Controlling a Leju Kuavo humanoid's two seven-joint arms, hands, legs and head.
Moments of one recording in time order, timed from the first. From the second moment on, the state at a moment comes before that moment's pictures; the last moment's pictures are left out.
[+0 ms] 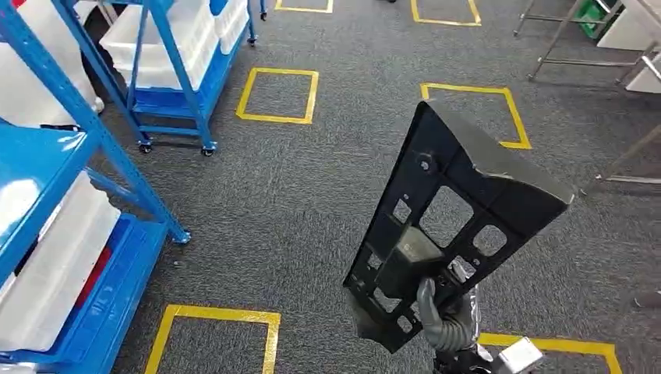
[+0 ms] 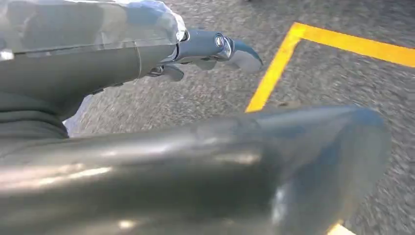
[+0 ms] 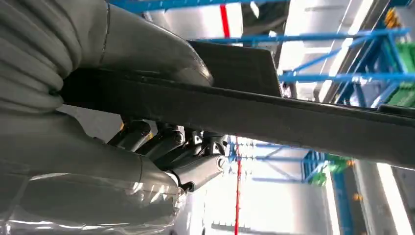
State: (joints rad) left arm -0.05 -0.14 -0.55 -0.12 1.18 0.67 -0.33; right arm 0.13 0.09 0.29 -1.74 -0.12 -0.05 -0.70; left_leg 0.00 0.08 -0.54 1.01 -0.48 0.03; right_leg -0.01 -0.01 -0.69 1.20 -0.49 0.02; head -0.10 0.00
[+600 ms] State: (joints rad) left arm -0.05 -0.13 -0.55 -0.13 1.19 0.61 -0.35; right arm 0.18 0.09 0.23 -1.78 -0.11 -0.04 -0.70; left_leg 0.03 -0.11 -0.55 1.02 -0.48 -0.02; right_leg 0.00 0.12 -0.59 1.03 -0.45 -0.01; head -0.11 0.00
